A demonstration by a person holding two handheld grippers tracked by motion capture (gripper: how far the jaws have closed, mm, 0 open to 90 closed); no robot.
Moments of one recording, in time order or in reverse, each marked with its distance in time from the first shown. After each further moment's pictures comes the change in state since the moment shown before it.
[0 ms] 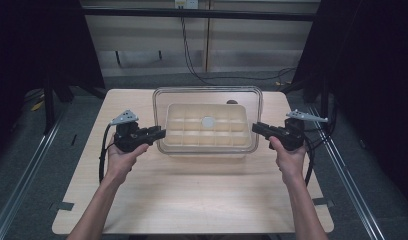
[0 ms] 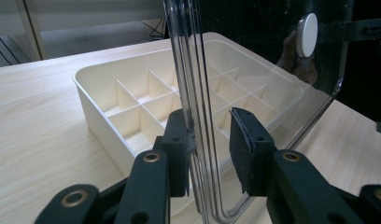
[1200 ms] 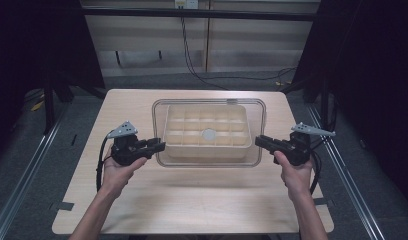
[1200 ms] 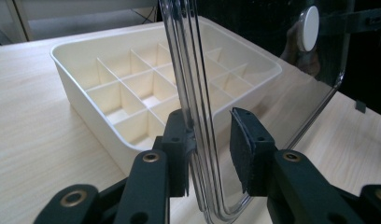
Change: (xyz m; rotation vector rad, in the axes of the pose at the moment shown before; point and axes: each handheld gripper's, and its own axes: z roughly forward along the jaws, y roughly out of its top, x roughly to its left) left arm -0.026 -0.019 -0.018 0.053 -0.020 0.019; right arm 0.019 -0.023 -0.030 0.029 0.017 0.006
